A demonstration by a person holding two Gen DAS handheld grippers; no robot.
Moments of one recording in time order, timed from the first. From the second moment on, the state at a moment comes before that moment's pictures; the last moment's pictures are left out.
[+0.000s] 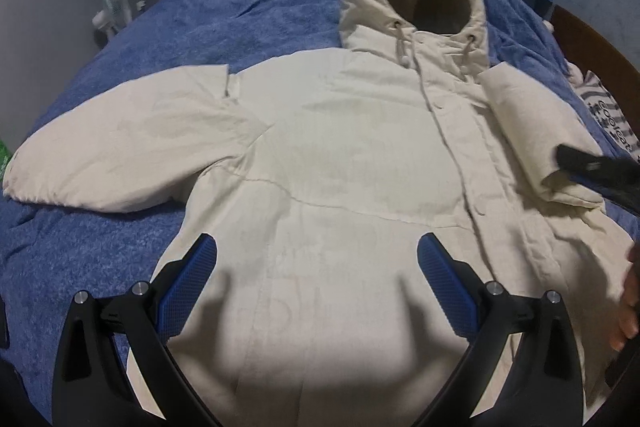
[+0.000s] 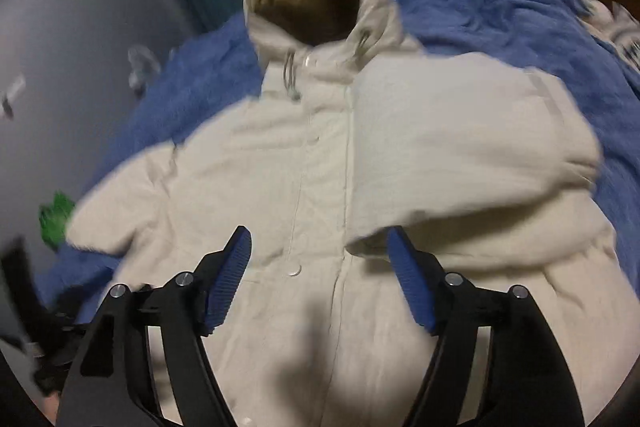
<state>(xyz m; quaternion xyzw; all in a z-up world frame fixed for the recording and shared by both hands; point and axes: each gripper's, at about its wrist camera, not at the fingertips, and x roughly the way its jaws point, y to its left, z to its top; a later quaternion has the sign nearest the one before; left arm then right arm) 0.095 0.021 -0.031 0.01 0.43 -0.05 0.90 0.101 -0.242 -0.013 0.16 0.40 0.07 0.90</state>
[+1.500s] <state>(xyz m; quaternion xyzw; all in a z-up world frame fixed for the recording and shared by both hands) 0.135 -0.331 -0.064 0.33 0.35 -0.20 0.85 0.040 -0.472 -0.016 0.44 0.30 -0.09 0.84</state>
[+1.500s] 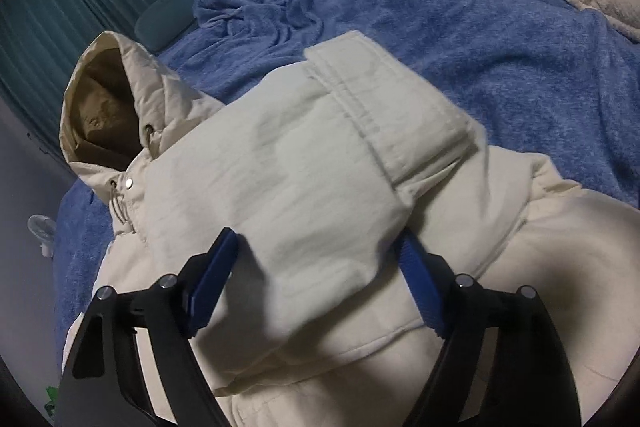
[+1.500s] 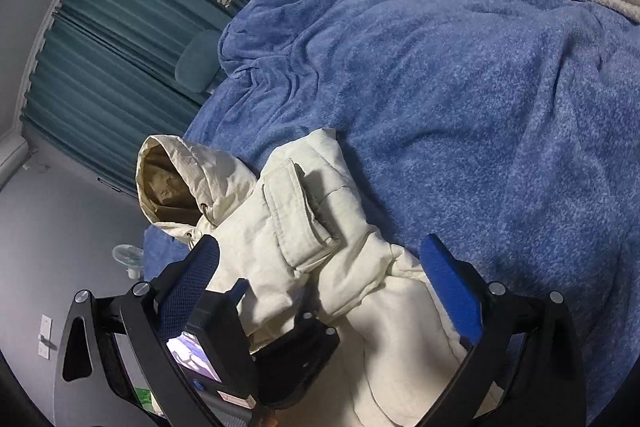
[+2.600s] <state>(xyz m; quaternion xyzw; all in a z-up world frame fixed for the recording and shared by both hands) 0.129 -0.061 0.006 0.03 0.34 -0.08 0.94 0.071 -0.371 -0.023 0.25 0.36 -0.05 0.89</state>
